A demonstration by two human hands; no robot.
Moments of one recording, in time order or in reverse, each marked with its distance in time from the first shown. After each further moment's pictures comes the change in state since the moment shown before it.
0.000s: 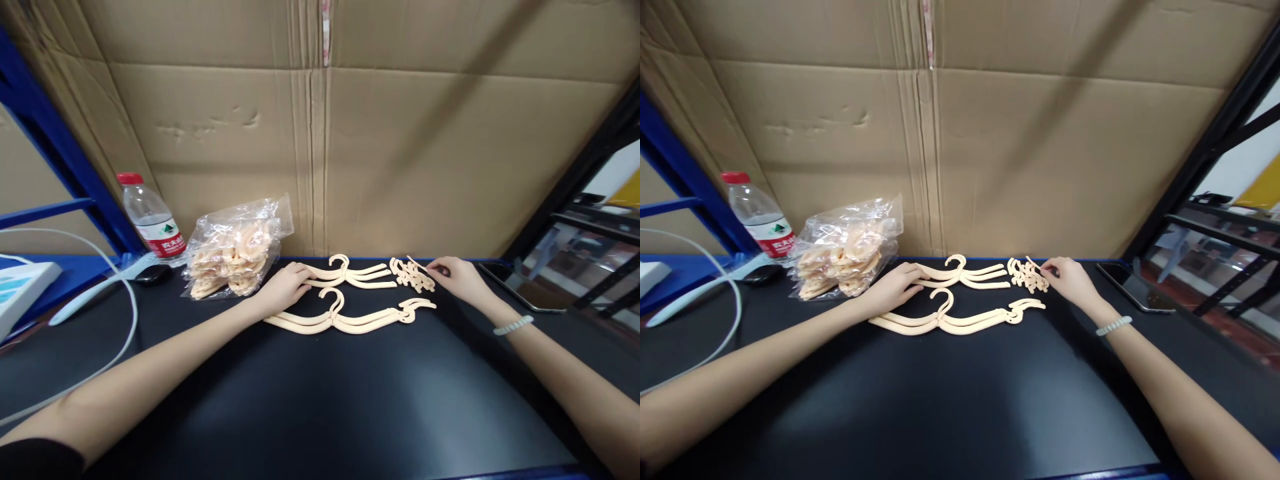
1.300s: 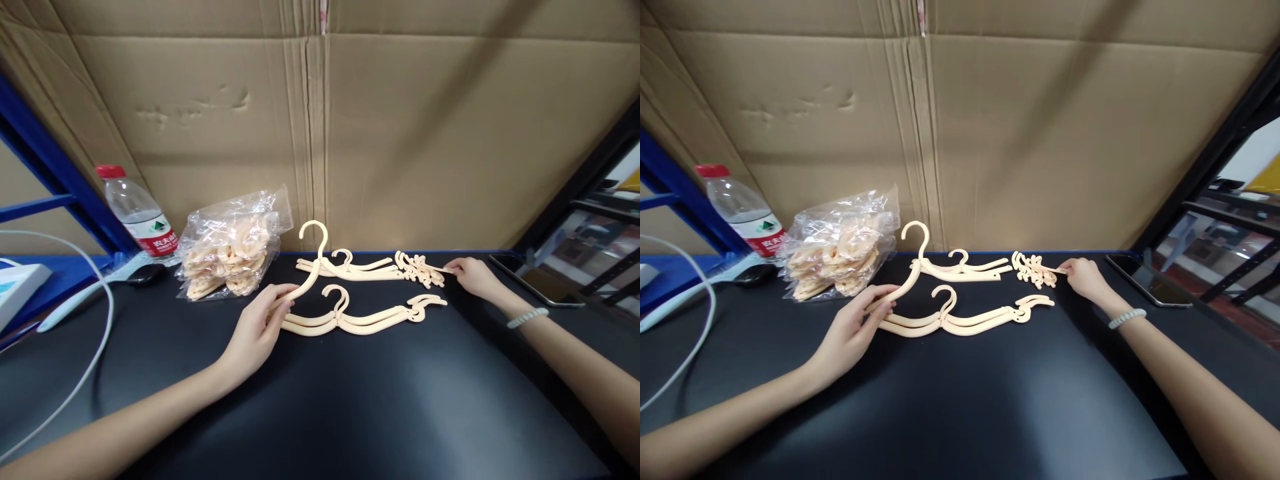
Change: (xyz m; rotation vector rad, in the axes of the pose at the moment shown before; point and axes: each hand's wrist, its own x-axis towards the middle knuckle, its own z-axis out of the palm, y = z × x) left_hand -0.072 0.054 -0.015 -0.465 0.312 -0.350; right_hand 0.001 0.048 0.022 -0.004 -0.160 0.351
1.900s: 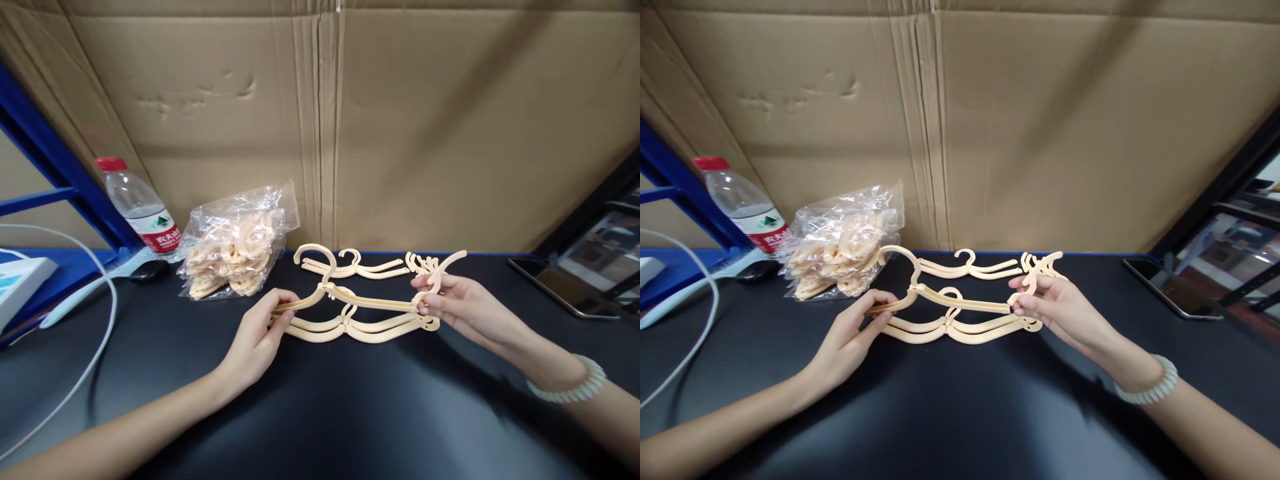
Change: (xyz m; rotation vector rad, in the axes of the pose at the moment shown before) left_hand 0.000 -0.001 -0.002 -0.006 0.014 -0.053; right_hand -0.085 -0.149 -0.022 1.285 -0.483 0.115
